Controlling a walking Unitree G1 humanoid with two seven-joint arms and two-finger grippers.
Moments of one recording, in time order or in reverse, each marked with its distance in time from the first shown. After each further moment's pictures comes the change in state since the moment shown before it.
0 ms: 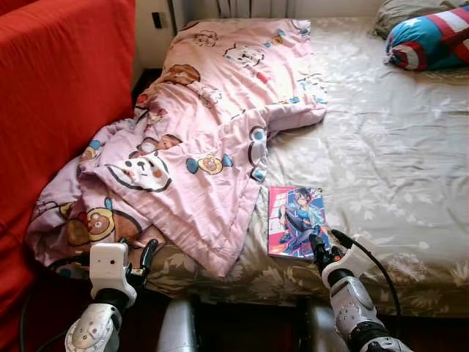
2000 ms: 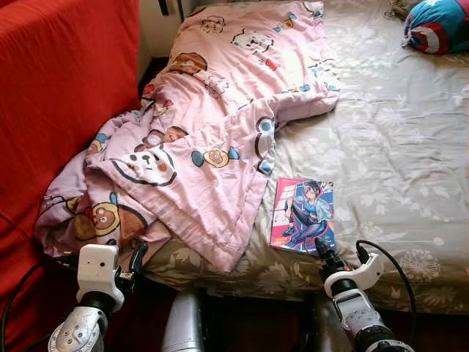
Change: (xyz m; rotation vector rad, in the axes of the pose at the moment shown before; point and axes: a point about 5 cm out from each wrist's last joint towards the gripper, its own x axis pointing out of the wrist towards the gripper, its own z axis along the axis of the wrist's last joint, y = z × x) left arm -0.009 0.011 0.005 0.066 0.025 0.001; right arm -0.007 -0.010 -0.012 0.471 0.034 0.100
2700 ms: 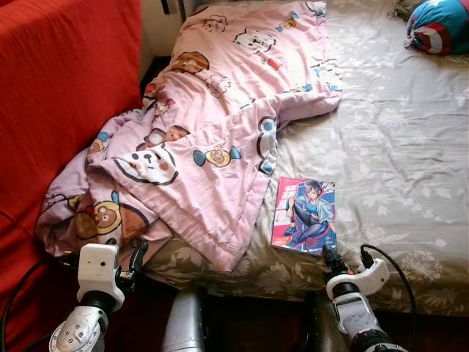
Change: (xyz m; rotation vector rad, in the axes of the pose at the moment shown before) left arm 0.001 0.000 -0.001 0.004 -0.005 0.009; right arm -0.007 -0.011 0.003 0.001 -0.131 -0.075
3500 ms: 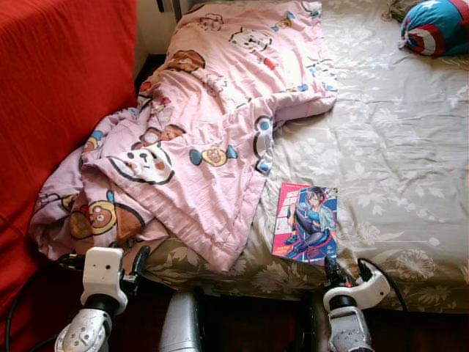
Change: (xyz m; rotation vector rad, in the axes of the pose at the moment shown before) left arm 0.000 -0.005 -0.007 0.019 0.020 0.010; right arm -0.001 0.019 -0.001 -0.190 -0.105 0.068
